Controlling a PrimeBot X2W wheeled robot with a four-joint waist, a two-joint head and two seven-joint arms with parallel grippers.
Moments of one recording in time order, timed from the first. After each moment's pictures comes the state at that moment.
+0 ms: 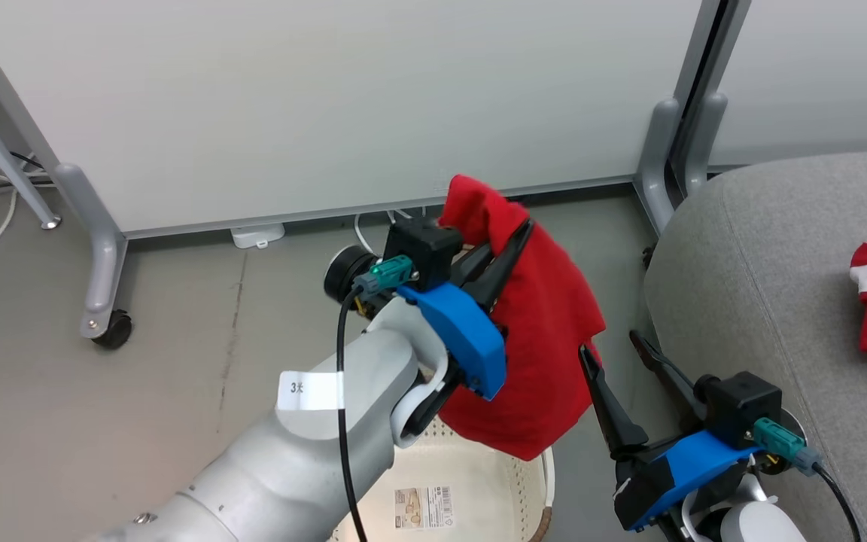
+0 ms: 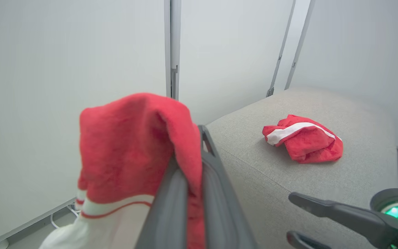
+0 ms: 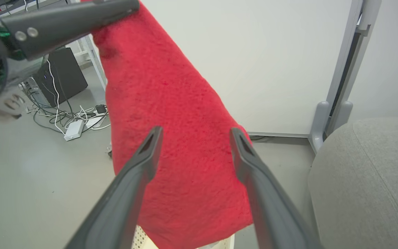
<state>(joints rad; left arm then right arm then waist) -0.85 0.05 -1.09 0.72 -0.92 -0.08 -0.26 -0.12 -0.05 0.17 0.13 0.19 0.13 -0.03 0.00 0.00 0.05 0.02</state>
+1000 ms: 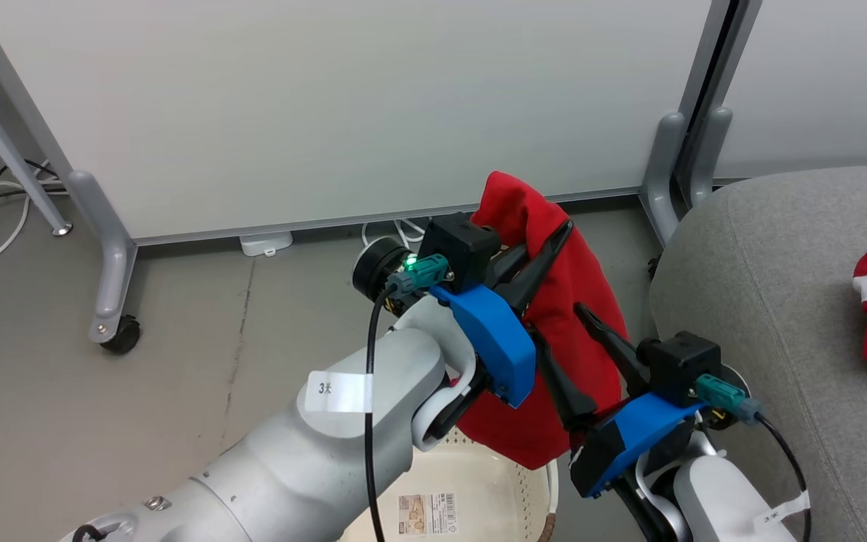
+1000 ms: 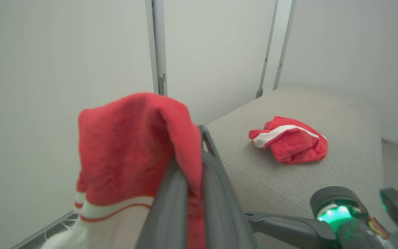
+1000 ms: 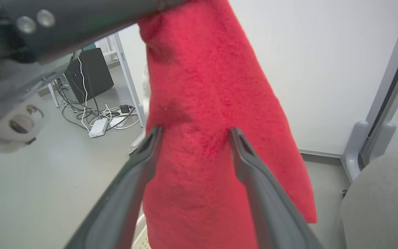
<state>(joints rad) -0.91 0.05 -1.20 0.66 -0.99 -0.03 -0.26 -0.26 -0.05 0.29 0.25 0.24 0.13 -0.05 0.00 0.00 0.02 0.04</state>
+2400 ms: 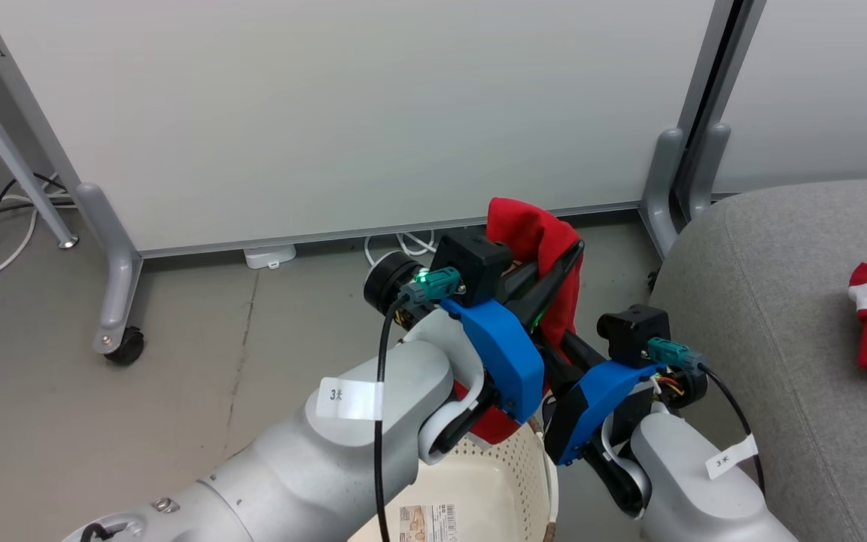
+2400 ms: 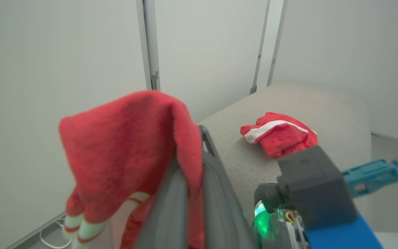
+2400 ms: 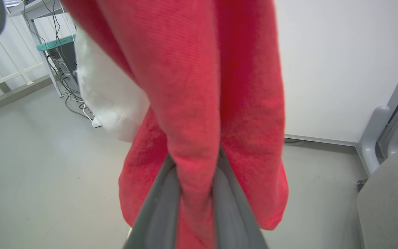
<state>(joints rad) -0.91 0.05 -1.27 0.65 -1.05 -0.04 -0.26 -0.56 -0.05 0.49 0.79 0.43 0.13 -0.23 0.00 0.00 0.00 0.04</state>
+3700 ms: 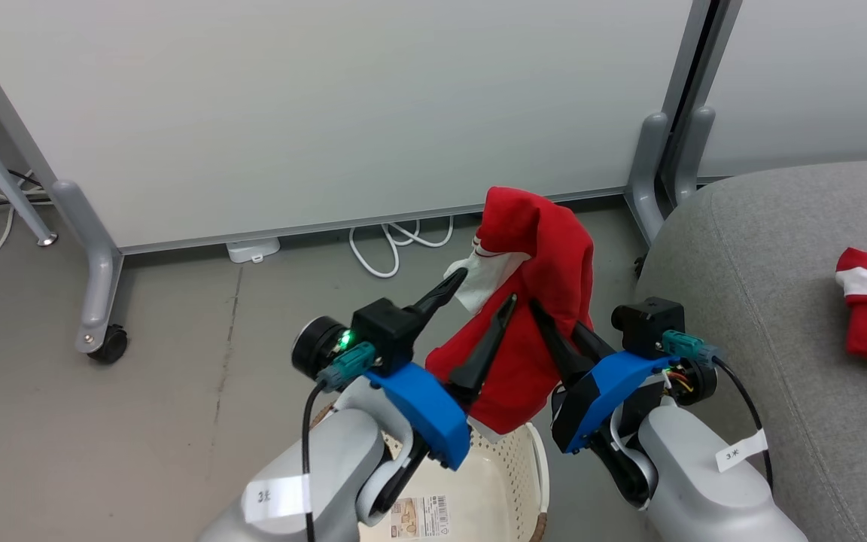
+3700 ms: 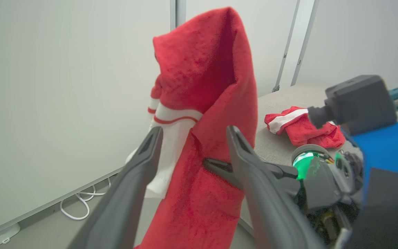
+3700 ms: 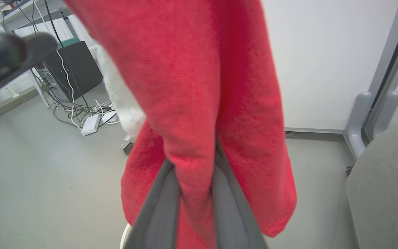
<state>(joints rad) -0.63 0.11 -0.96 0.56 -0.73 -0.04 -0.26 -0.58 -0.05 0.48 0.85 0.48 0.13 -0.26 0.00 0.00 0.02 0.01</state>
